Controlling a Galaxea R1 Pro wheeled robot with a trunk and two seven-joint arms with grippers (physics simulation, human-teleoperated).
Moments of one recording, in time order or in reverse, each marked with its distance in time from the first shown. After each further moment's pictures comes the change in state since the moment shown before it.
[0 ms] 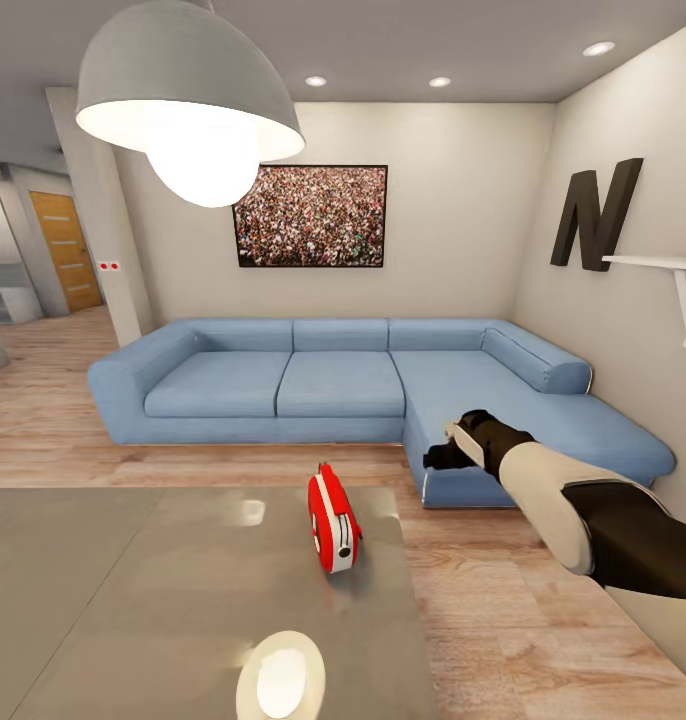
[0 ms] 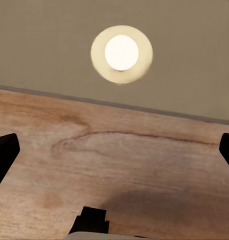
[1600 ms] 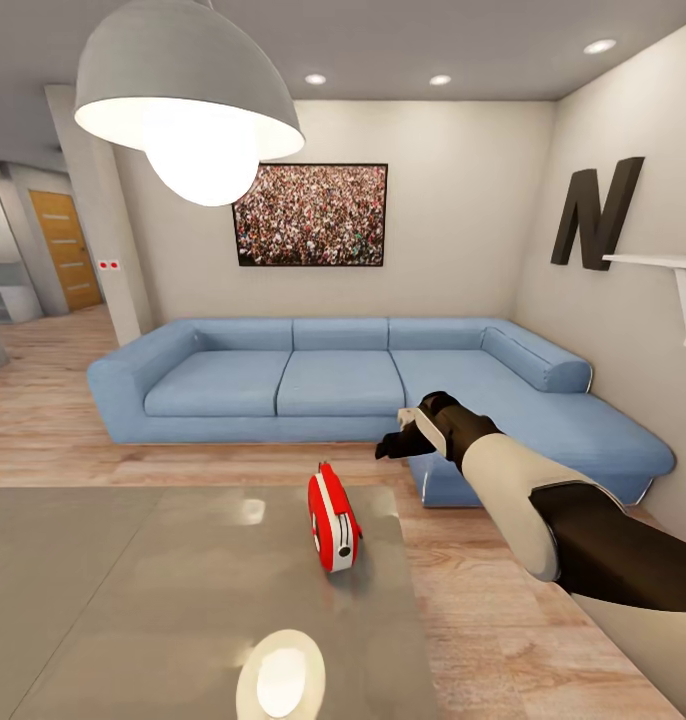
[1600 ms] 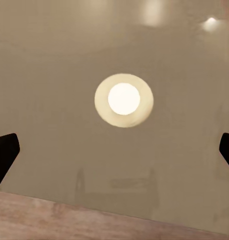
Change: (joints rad) left arm -0.002 0.011 0.003 -0.183 0.003 0.007 0.000; right arm 0.000 0.126 0.011 -0.139 0.013 0.146 0.124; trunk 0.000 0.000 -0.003
